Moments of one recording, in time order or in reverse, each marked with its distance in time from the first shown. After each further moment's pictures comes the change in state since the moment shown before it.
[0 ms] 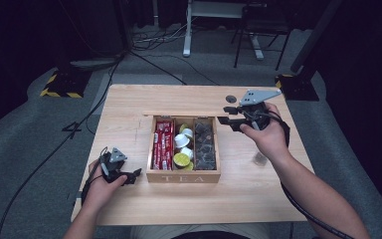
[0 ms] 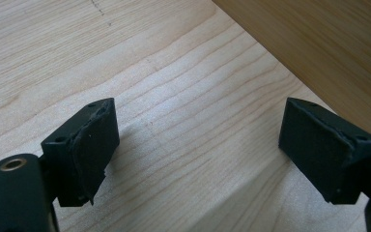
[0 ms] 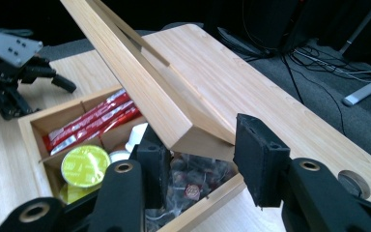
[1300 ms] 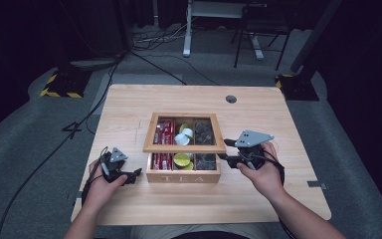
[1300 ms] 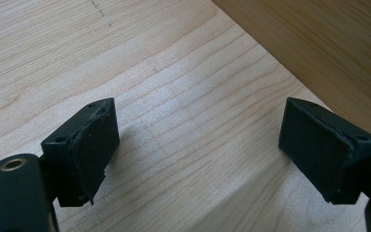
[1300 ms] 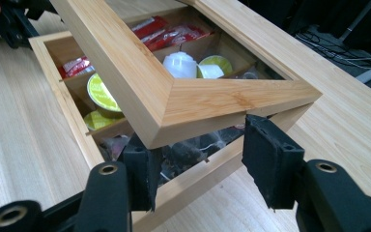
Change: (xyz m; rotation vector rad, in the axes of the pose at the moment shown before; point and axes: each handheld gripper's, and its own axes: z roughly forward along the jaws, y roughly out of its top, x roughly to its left) left arm 0.000 0.001 0.001 -0.006 -0.001 -0.006; right arm 0.057 -0.080 0.010 0.039 -0.034 -0.035
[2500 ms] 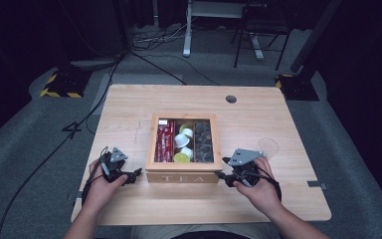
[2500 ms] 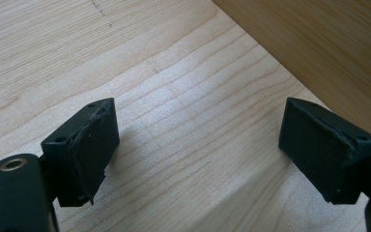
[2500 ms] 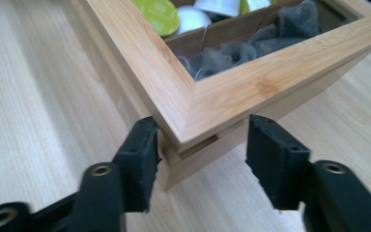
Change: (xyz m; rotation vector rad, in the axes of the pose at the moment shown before) left arm 0.000 0.000 0.000 0.003 0.001 -0.002; right arm 0.031 -0.034 0.012 0.141 0.037 -0.027
